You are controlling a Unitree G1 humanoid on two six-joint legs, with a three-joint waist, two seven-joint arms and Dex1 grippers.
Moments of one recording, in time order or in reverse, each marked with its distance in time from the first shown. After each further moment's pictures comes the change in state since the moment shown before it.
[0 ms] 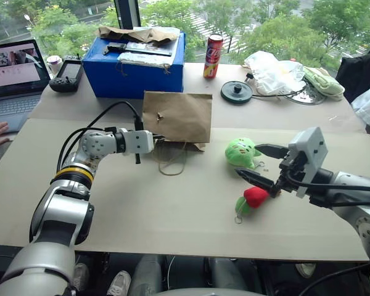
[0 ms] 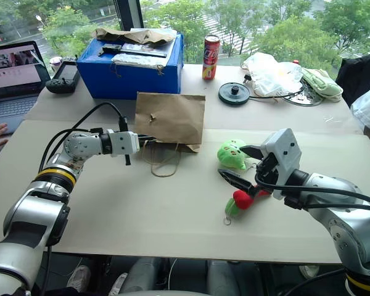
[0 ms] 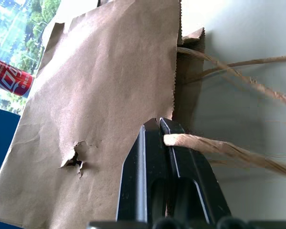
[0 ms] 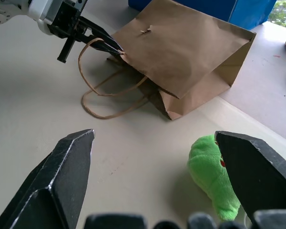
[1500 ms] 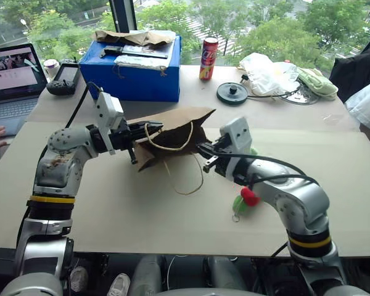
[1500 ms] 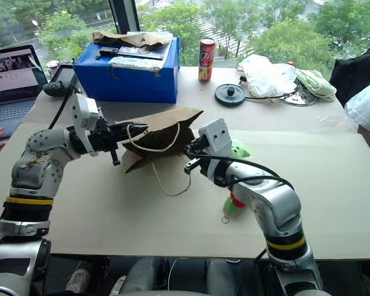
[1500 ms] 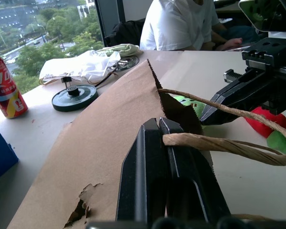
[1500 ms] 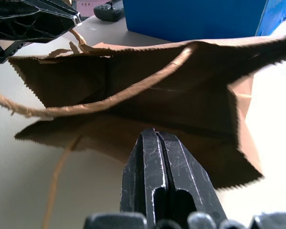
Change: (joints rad) left arm 0.345 0.077 0.229 -1.035 -0.653 1.146 -0.167; right arm -0.335 0.513 0.391 0.186 -0.205 0.151 -0.372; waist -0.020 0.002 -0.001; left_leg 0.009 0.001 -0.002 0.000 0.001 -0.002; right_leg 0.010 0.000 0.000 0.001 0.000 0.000
